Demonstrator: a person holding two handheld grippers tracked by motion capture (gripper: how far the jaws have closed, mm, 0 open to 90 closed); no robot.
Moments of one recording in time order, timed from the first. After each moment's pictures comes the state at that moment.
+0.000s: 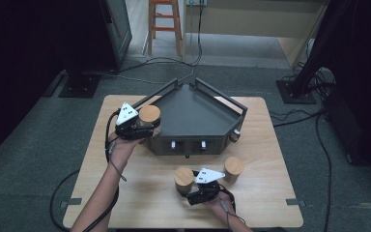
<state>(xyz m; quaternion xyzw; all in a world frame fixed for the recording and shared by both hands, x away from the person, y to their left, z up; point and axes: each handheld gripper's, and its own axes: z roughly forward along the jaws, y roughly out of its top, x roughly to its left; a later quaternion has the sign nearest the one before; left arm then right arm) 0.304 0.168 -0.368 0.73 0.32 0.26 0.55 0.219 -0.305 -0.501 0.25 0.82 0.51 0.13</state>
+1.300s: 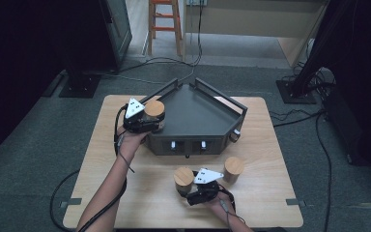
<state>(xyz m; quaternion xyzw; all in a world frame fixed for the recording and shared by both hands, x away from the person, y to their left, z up) 0.334 0.152 -0.384 0.73 0.33 0.26 0.54 0.220 -0.302 -0.502 0.24 0.82 0.50 0.14</state>
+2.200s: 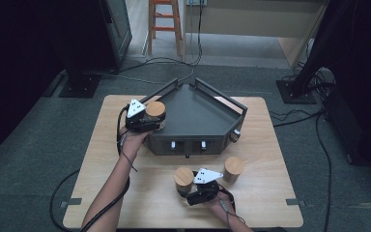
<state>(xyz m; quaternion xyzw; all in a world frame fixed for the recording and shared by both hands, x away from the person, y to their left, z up) 0.345 0.152 -0.398 0.72 0.34 0.25 0.55 0.221 -0.301 -0.501 0.24 0.82 0.49 0.14</state>
